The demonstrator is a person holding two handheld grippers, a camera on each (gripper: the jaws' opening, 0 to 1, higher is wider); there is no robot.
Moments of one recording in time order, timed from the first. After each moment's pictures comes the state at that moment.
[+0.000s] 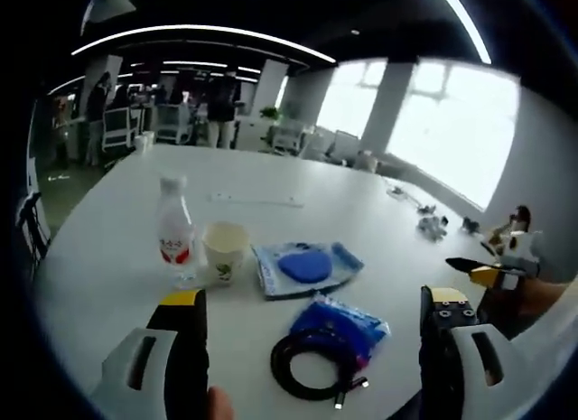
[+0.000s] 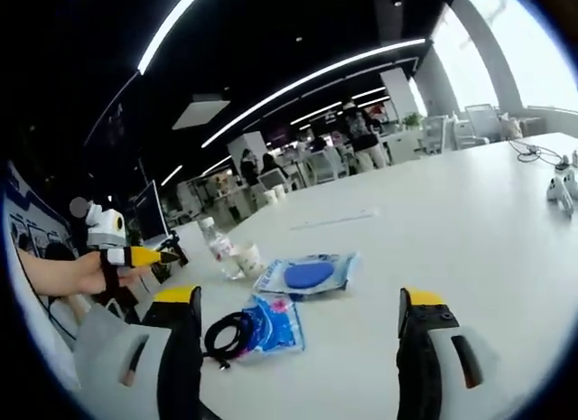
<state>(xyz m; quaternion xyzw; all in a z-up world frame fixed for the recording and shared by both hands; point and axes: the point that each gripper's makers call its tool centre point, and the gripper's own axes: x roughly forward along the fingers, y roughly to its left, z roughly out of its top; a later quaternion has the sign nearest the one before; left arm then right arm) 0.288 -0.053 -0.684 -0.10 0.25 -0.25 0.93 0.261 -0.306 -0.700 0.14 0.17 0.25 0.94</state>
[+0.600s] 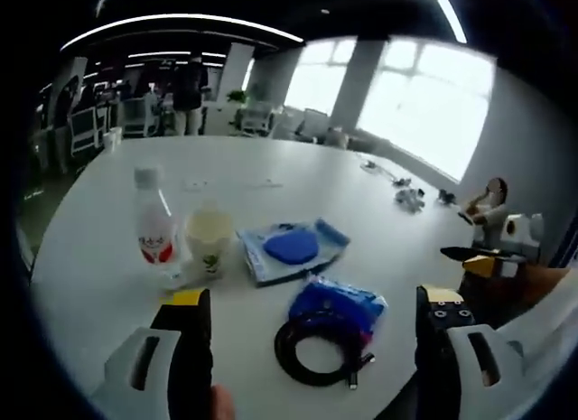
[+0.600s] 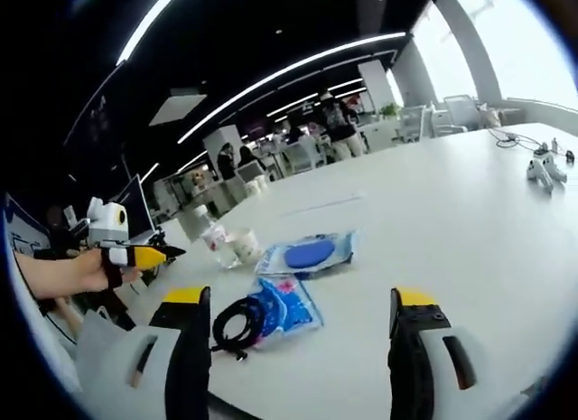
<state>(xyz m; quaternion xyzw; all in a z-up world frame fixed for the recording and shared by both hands) 0.294 -0.047 -0.712 -0.07 0.29 -0.33 0.90 0.227 -0.271 -0.714 0.17 0.21 0.18 0.95</state>
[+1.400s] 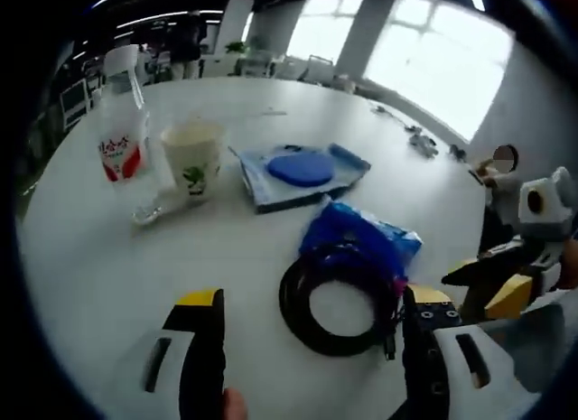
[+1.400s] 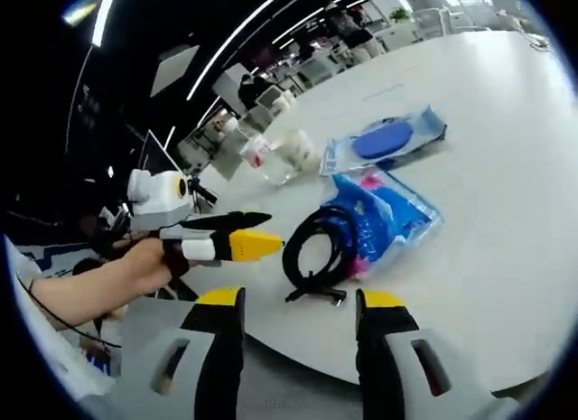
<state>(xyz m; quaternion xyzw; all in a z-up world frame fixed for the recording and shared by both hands) 0.286 -0.055 -0.818 -0.03 0.40 -0.31 0.86 0.198 -0.123 -0.794 0.22 0.43 0.31 0.82</state>
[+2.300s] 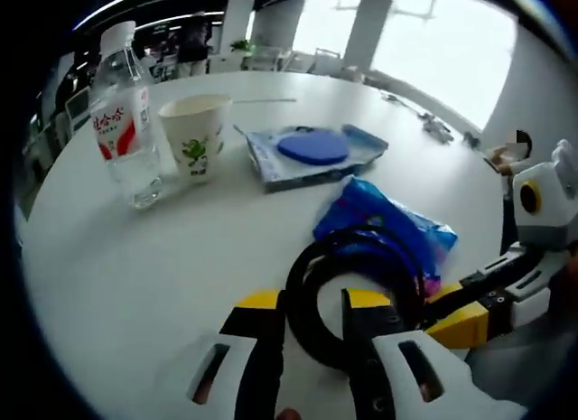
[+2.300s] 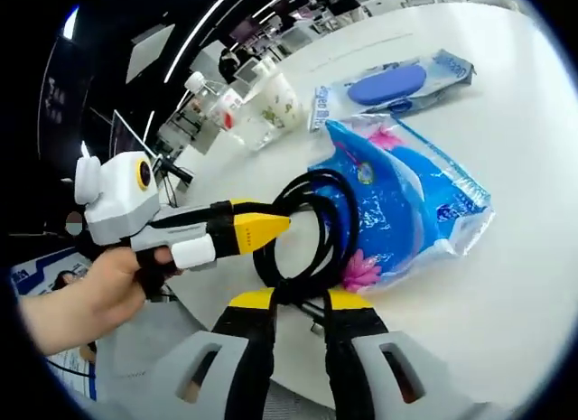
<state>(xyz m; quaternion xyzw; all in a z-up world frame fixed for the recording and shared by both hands) 0.287 -0.046 -0.844 0.00 0.41 -0.27 0.87 0.211 -0.102 -0.841 0.23 0.46 0.26 0.81</state>
